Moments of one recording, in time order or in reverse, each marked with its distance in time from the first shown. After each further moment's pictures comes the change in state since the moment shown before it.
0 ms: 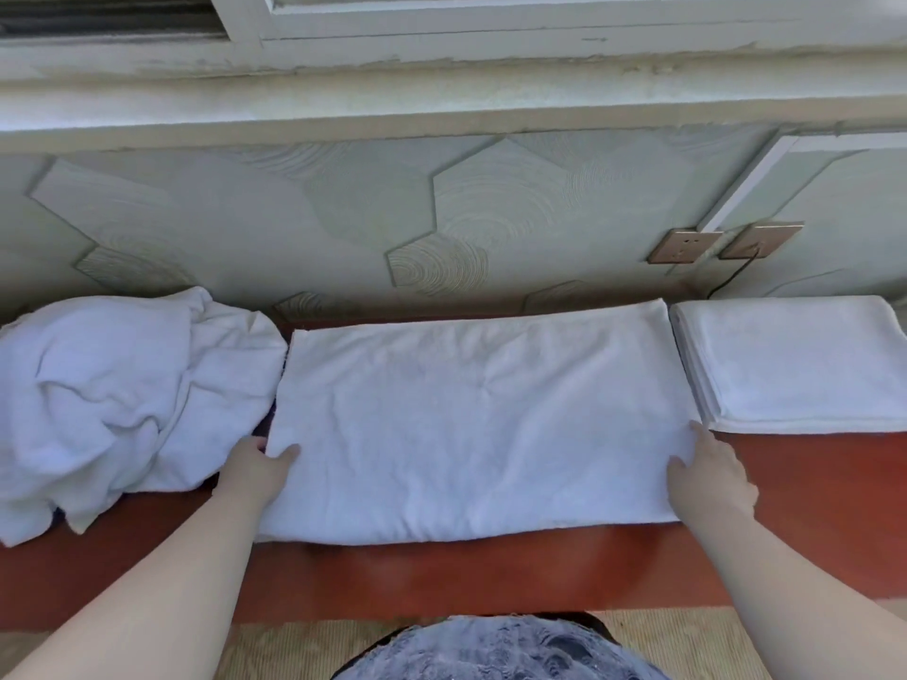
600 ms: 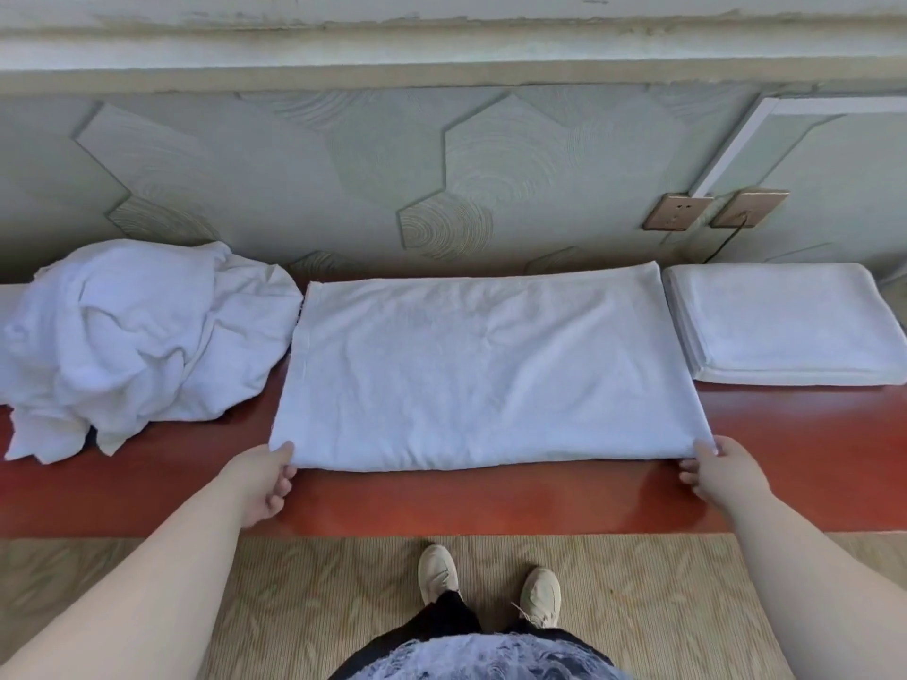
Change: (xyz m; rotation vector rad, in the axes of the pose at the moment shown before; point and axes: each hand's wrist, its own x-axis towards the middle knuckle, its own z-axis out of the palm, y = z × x) left_hand -0.067 -0.071 0.009 -0.510 -0.236 -0.321; right_hand -0.032 0.073 0.007 0.598 -0.149 0.220
